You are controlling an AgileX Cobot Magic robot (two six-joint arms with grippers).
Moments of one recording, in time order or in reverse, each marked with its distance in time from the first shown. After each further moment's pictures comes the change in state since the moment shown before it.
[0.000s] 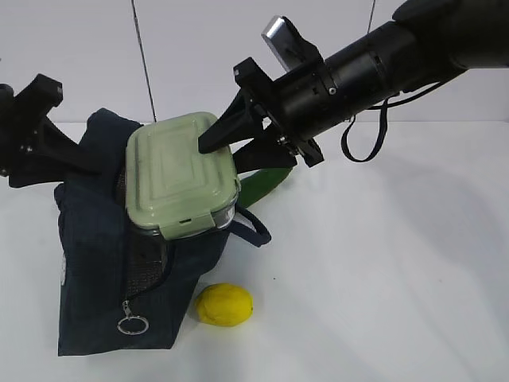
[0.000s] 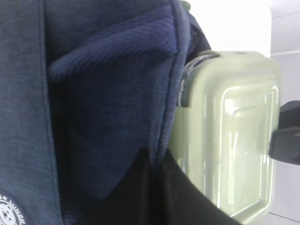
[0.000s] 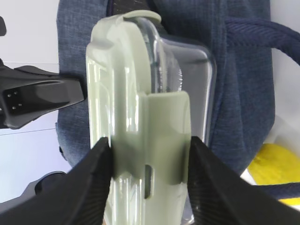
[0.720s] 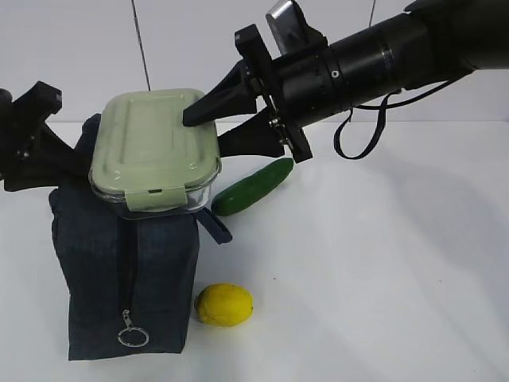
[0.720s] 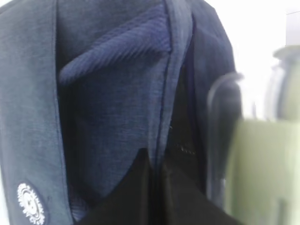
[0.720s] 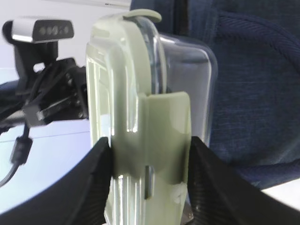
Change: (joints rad) left arm 0.000 0.000 0.000 0.052 -0.009 -0.011; right arm 0.000 -0.035 0.043 0.174 0.044 -0.005
